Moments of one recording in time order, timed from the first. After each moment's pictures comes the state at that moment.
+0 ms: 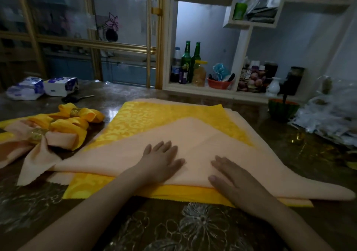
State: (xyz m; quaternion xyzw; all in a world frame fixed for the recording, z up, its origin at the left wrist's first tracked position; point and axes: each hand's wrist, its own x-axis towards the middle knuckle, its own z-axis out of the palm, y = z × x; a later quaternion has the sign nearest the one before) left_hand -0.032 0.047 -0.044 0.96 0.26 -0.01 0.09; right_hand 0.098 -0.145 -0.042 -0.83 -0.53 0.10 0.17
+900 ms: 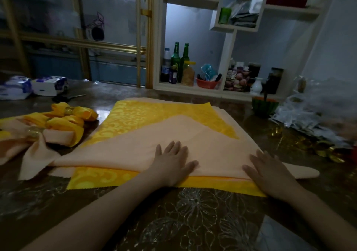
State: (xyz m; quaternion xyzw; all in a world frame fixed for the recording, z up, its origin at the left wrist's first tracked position) left_hand -0.021 -0.003 -0.046 0.98 0.20 0.00 0.09; right_hand 0.144 -0.208 -0.036 -0.93 -0.36 -0.01 -0.07
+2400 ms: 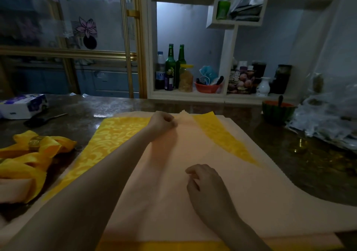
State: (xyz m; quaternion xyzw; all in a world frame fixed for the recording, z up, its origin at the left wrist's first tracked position) left_hand 0.108 0.156 0.016 0.84 0.26 0.24 0.41; right_hand 0.096 -0.055 -0.048 -0.81 -0.47 -0.05 0.35
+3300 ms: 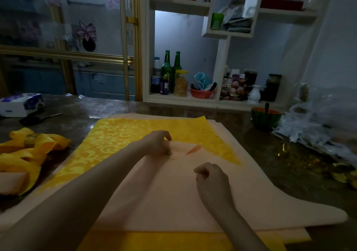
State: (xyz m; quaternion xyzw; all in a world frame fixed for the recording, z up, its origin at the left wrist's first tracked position) left_hand 0.099 0.139 -0.012 0.95 0.25 0.06 0.17; right_hand 0.125 -0.072 -0.054 -0.83 -0.35 -0.02 0.43
